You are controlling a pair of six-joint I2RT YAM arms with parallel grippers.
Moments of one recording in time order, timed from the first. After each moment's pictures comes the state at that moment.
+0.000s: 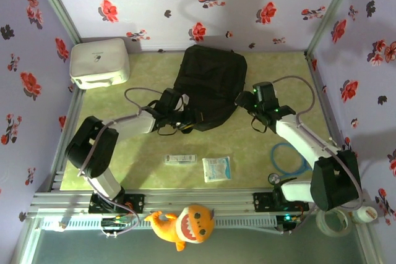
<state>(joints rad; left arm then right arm) -0.64 1.66 0.95 -0.11 0.38 -0.85 0.34 1.30 0.86 -0.34 0.04 0.85</state>
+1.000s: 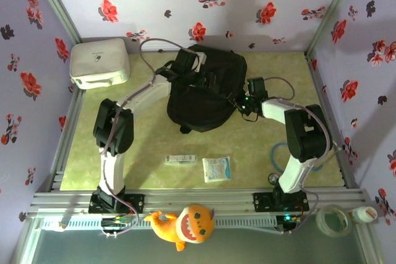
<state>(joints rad) -0.63 2.04 1.75 -0.44 0.14 -0.32 0.26 1.79 0.95 0.01 -0.34 0.98</state>
